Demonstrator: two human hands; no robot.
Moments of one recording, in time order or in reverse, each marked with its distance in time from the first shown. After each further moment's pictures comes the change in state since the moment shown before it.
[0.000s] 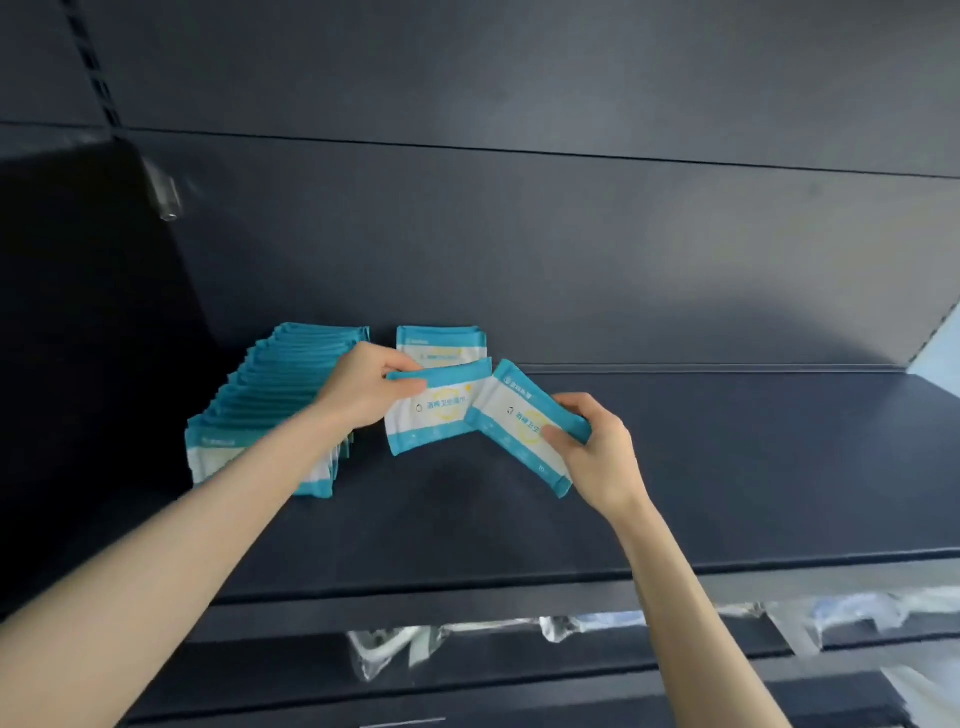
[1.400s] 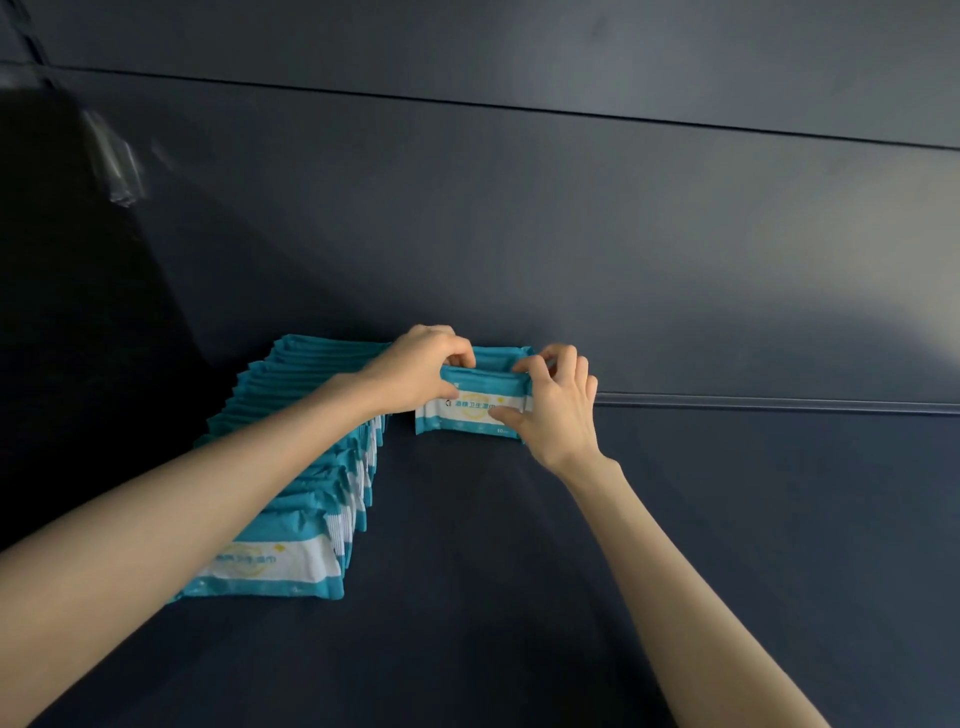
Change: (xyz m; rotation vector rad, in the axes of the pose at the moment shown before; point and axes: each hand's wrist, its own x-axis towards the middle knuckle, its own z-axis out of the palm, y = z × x) left_hand 0.138 -0.057 0.011 0.380 -0.210 0.295; right_hand 0.154 0.026 0.112 -0.713 0.004 -0.298
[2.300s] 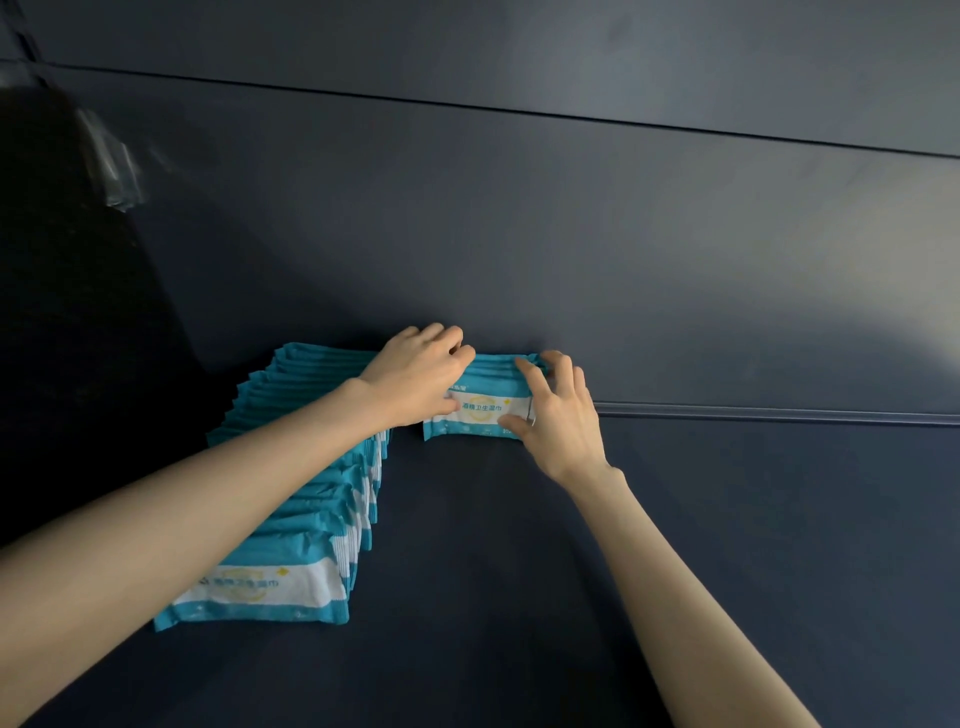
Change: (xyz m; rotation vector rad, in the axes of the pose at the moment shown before) left_hand 0.001 -0.005 -0.003 0.662 0.028 0.182; right_hand 0.007 0.002 0.011 -0.057 -0.038 -0.048
